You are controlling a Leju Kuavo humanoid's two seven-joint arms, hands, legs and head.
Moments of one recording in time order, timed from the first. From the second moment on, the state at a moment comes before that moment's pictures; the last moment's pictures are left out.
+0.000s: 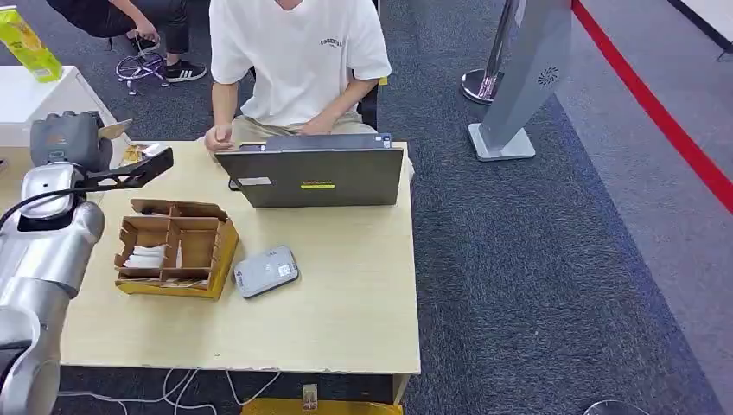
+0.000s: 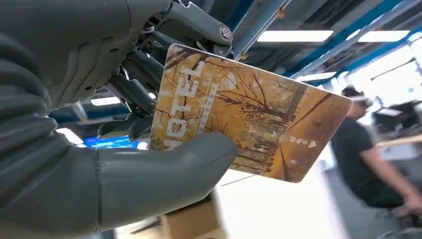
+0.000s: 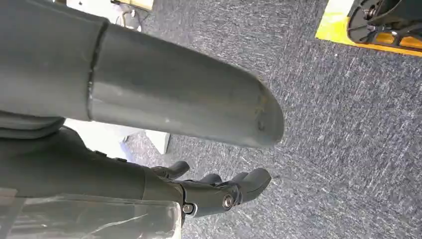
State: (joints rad) left arm -0.87 0.32 -0.10 -0.65 -1.42 0.31 0.10; right arm -0.08 0.20 -0.83 -0.19 1.38 -0.15 0.15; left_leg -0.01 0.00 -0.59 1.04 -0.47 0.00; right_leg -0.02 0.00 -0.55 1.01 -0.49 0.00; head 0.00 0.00
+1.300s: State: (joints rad) left arm -0.49 0.25 -0.49 -1.34 -1.32 -0.19 0.11; right arm -0.08 0.24 -0.89 -0.18 1.32 -0.30 0.18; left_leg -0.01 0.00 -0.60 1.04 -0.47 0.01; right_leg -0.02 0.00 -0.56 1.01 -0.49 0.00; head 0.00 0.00
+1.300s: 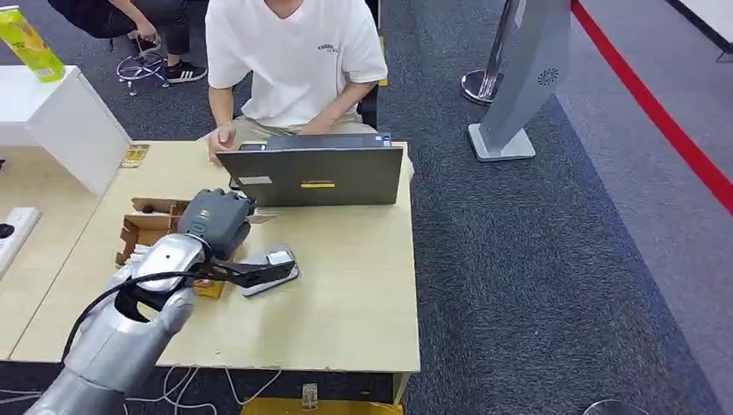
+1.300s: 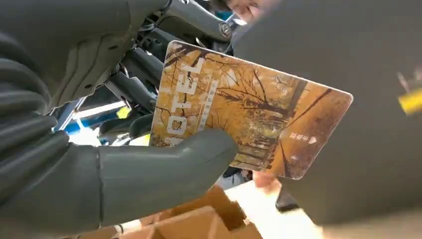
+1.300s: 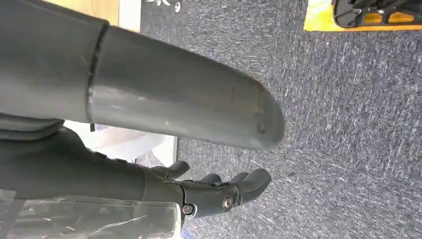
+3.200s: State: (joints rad) left arm -0.70 0.21 -0.71 -0.81 -1.30 -0.37 0.01; right arm -0.08 0.23 -0.90 -0.19 1.34 -0.24 0.19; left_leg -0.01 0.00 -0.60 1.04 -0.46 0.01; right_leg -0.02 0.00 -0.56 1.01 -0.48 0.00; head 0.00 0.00
